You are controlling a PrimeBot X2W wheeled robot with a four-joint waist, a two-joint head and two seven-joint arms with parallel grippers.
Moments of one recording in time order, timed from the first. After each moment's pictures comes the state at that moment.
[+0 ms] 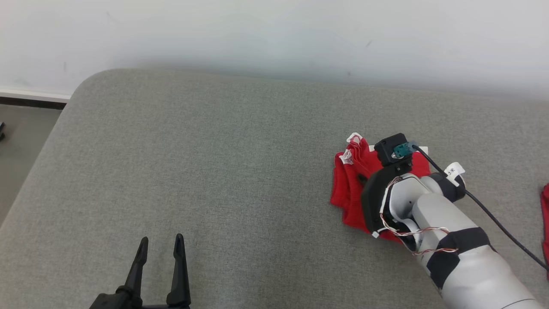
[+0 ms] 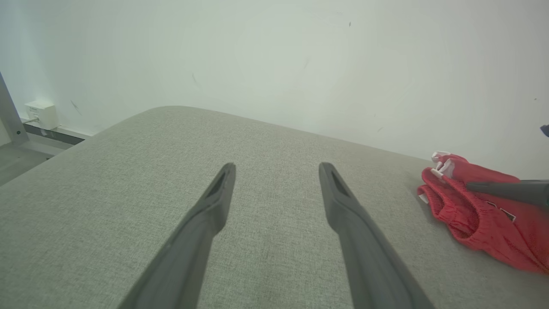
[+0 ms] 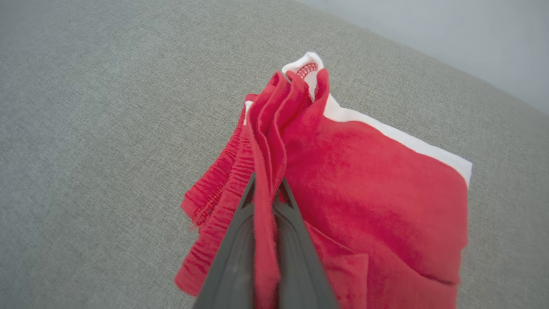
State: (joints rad) left arm 0.02 0.05 -0.12 0.07 -0.29 -0.03 -0.26; right arm -0.77 -0.17 0.52 0.88 0.38 0.13 0.33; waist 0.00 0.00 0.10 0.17
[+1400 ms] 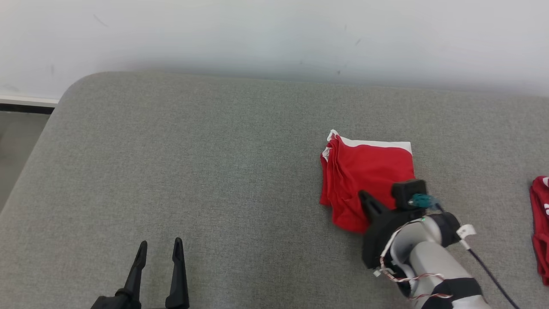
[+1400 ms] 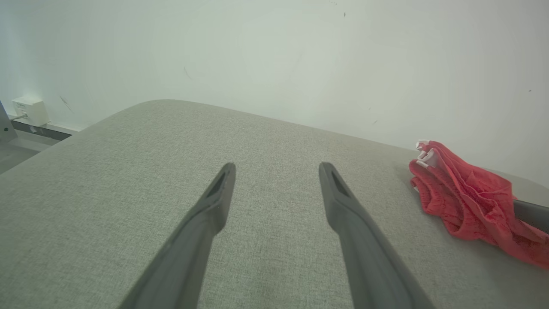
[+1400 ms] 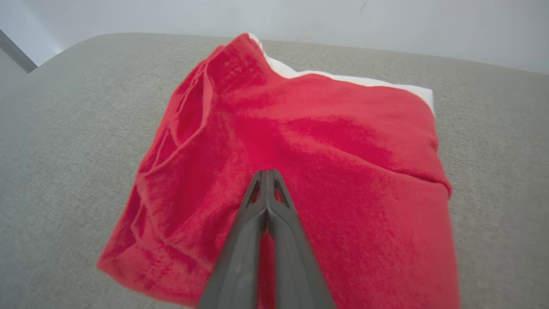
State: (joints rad) left arm 0.03 0.05 -0.11 0.08 -0.29 -0.03 -0.26; right arm -0.56 -0.11 0.30 0.82 0.29 0.13 0.00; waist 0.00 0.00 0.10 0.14
